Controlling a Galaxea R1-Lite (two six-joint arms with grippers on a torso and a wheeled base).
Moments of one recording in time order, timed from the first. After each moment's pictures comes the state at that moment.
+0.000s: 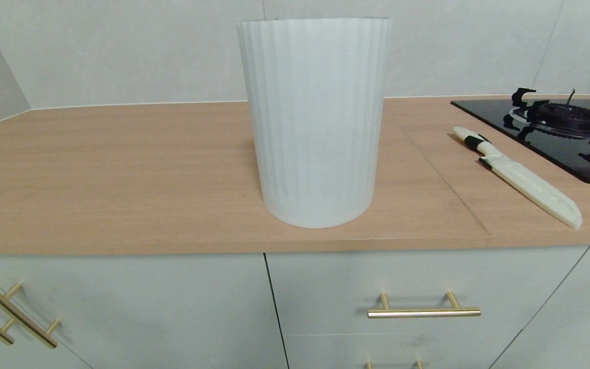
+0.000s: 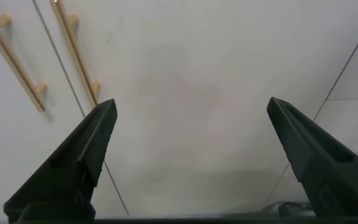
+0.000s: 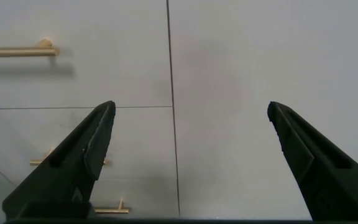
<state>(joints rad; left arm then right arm) 0.00 0.00 0.00 0.00 -0.01 0.00 0.00 0.00 0.00 0.00 0.01 0.01</state>
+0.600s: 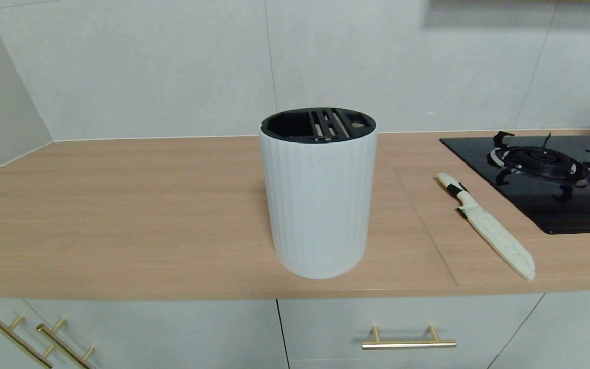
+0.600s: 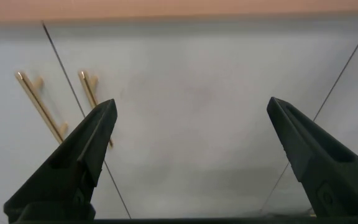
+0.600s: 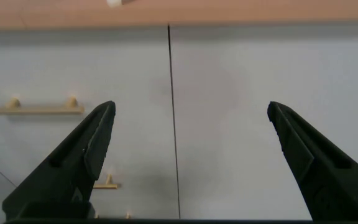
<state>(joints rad) 0.00 0.00 0.00 0.00 -0.01 0.00 0.00 0.00 0.00 0.00 0.01 0.01</state>
